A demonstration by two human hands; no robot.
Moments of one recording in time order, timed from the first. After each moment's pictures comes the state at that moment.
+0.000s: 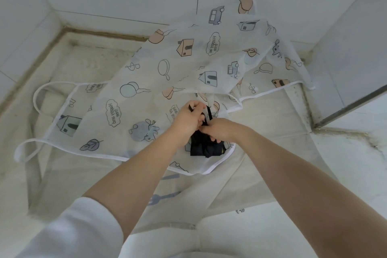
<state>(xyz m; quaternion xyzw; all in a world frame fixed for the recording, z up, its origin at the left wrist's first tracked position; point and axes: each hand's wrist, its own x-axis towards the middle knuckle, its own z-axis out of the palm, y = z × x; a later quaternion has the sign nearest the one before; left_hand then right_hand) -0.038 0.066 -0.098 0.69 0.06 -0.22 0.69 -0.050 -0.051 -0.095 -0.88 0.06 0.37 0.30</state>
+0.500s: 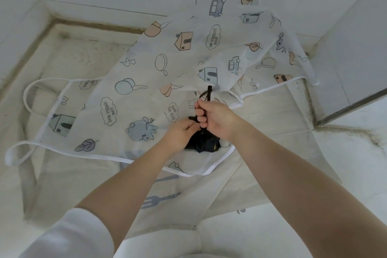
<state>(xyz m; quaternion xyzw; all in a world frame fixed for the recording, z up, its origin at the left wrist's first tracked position) -0.050 0.096 -0.133 0.78 -0.06 -0.26 0.56 -0.034 -0.038 -0.098 -0.55 0.22 0.26 0.77</state>
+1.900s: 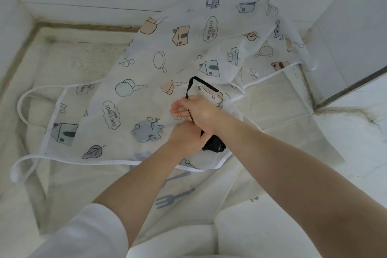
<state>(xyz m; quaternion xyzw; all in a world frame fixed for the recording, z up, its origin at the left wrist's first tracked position) -0.047 0.101 -0.135 0.91 -0.29 -0.21 0.21 -0.026 0.023 -0.085 -0.69 0.19 0.23 0.66</state>
